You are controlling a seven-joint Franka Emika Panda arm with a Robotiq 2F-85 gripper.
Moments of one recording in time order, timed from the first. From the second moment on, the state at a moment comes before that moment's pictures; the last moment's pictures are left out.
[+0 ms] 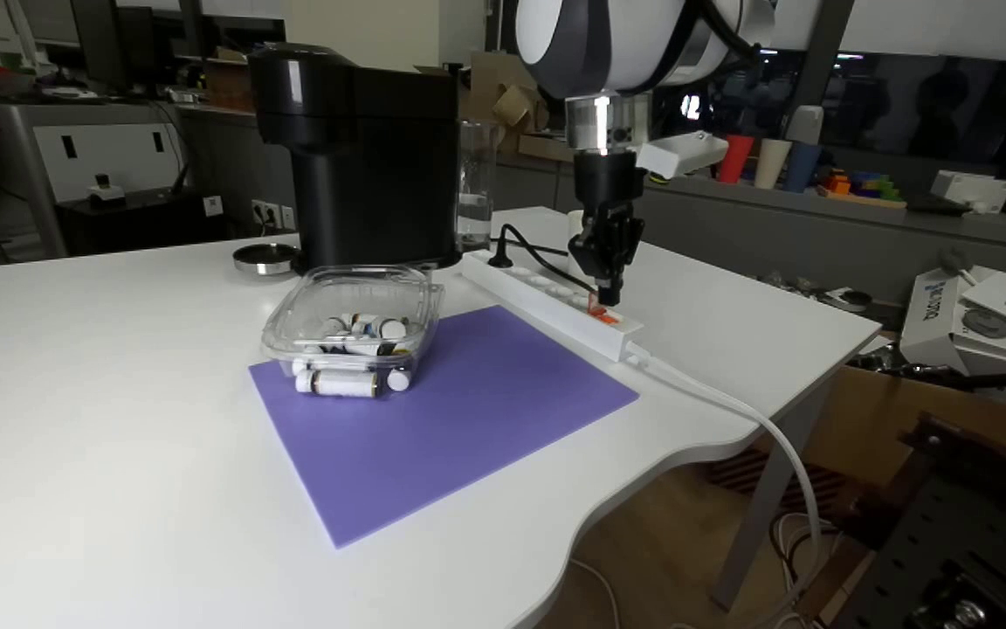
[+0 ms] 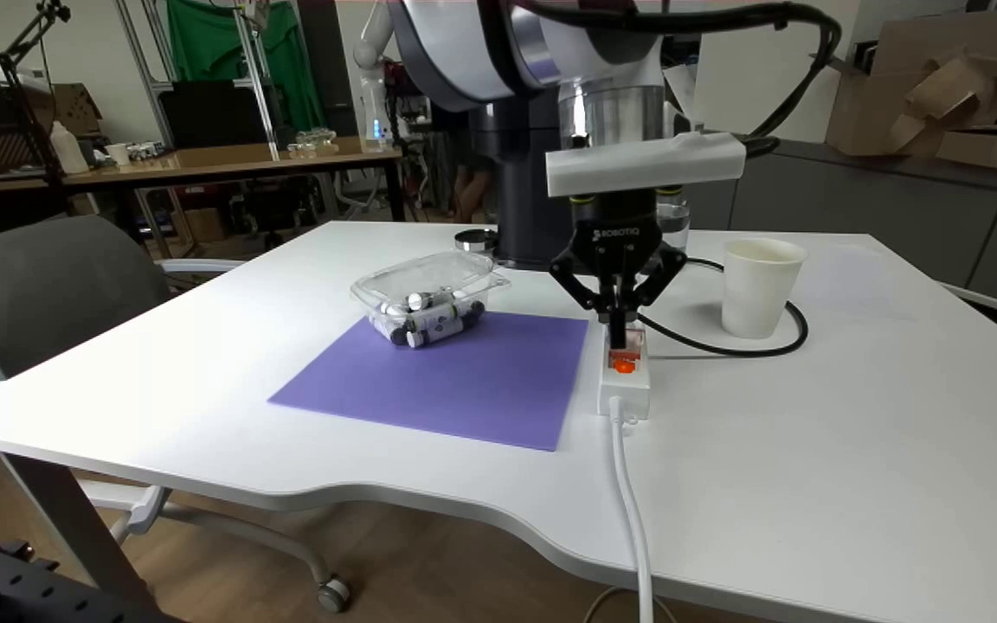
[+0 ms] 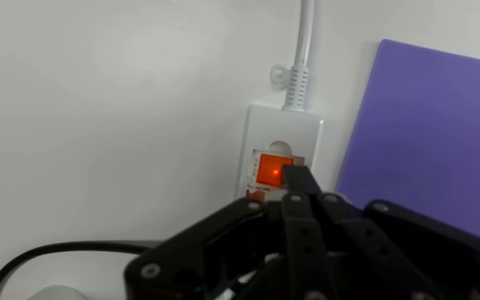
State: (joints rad) arm -0.26 0.49 -0.13 -2.16 -0.14 2.57 -0.47
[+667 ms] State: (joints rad) arm -0.27 0.53 -0.15 -2.18 -0.16 2.64 -0.47
